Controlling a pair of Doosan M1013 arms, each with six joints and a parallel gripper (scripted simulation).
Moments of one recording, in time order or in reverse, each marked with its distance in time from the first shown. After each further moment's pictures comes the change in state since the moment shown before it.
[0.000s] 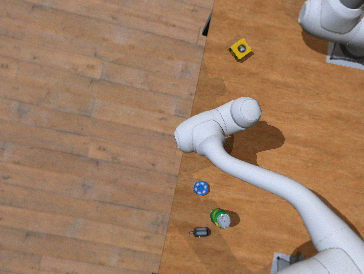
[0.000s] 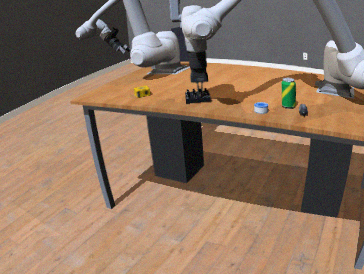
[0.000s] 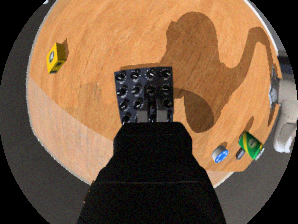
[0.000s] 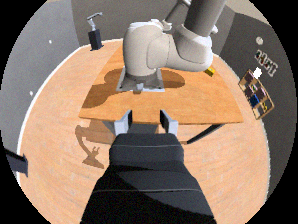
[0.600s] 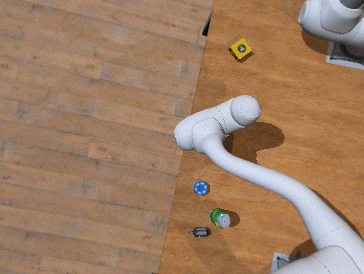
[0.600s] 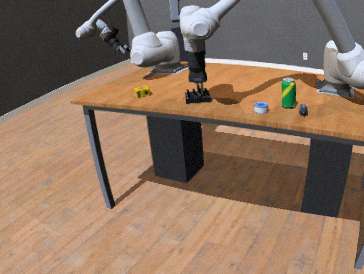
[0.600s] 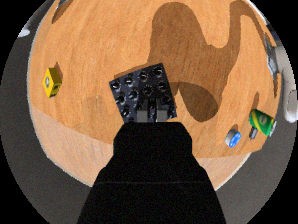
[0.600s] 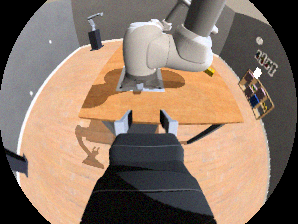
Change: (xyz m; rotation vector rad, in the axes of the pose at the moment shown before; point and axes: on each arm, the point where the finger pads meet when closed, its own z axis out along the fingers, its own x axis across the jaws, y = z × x) left arm 0.000 0.000 0.000 -0.002 0.000 0.240; right arm 0.000 0.000 0.000 0.000 0.000 0.000
